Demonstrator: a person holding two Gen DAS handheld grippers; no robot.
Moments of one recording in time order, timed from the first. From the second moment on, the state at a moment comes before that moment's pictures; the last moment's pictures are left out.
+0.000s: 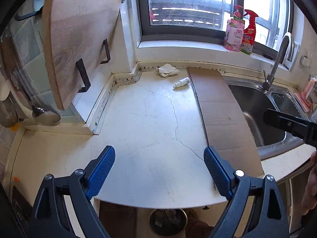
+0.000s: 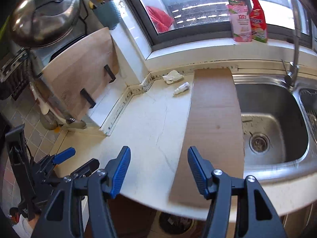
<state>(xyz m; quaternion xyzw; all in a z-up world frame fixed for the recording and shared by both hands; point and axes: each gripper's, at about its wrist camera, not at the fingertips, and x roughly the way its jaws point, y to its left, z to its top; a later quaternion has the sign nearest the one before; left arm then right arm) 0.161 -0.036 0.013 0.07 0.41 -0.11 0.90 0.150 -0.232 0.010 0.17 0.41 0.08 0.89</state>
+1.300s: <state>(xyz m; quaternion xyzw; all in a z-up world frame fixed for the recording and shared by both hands) 0.497 -0.095 -0.054 0.07 0.48 -0.08 0.87 0.476 -0.277 -0.129 0.27 0.47 0.00 0.84</state>
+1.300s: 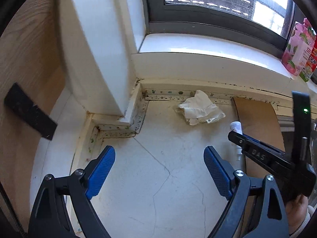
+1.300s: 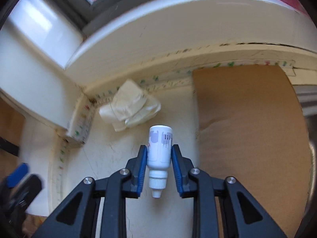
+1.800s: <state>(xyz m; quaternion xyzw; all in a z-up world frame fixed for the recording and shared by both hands) 0.611 -0.167 -0.121 -0.02 0.56 -0.11 0.82 0.428 -0.399 -0.137 0.38 0.36 -0.08 0.84</state>
